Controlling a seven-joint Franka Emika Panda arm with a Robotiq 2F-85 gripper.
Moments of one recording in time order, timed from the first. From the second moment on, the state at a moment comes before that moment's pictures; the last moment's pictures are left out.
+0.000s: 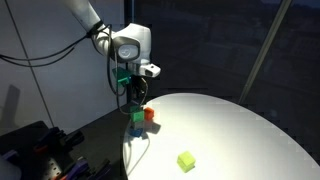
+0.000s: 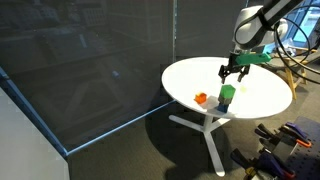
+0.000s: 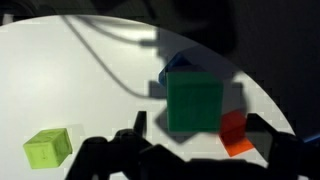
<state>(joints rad) -0.11 0.14 -0.10 -2.38 0.01 2.49 0.29</state>
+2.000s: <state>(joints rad) -0.10 0.27 -0.11 -2.33 0.01 2.50 0.29</state>
